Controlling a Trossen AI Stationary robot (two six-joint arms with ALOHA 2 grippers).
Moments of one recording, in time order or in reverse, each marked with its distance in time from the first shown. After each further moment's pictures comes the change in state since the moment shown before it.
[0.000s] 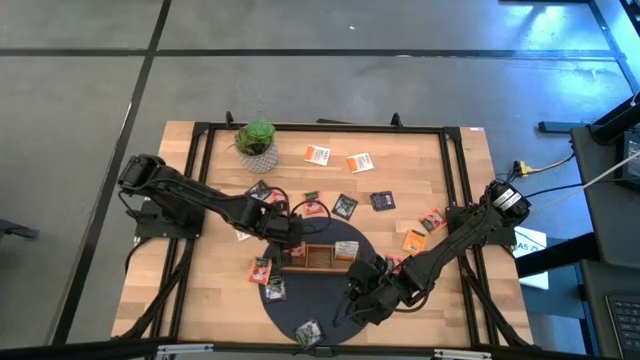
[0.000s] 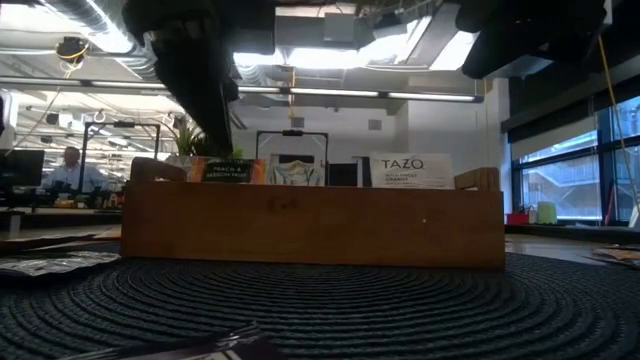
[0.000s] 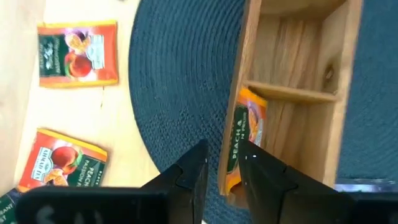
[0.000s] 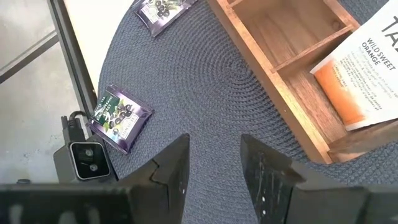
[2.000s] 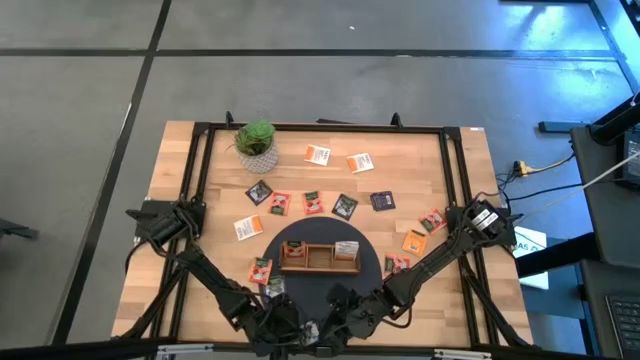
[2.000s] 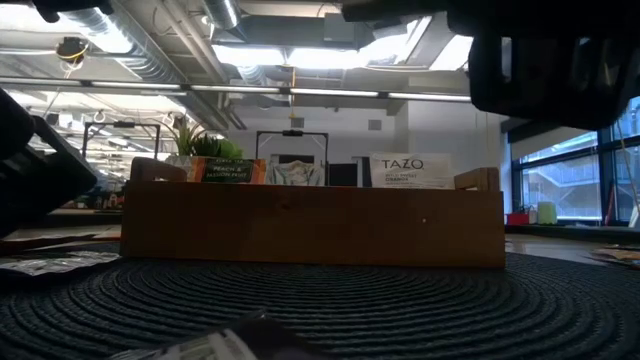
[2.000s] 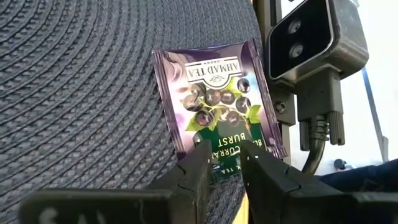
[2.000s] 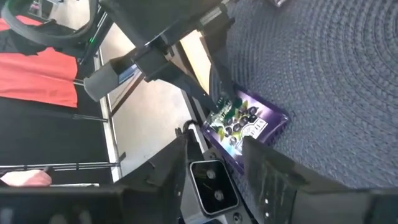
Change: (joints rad) left arm -0.561 0.494 0.044 0.787 -0.205 -0.545; right arm 0.016 0.222 0.000 0.594 -0.147 0.140
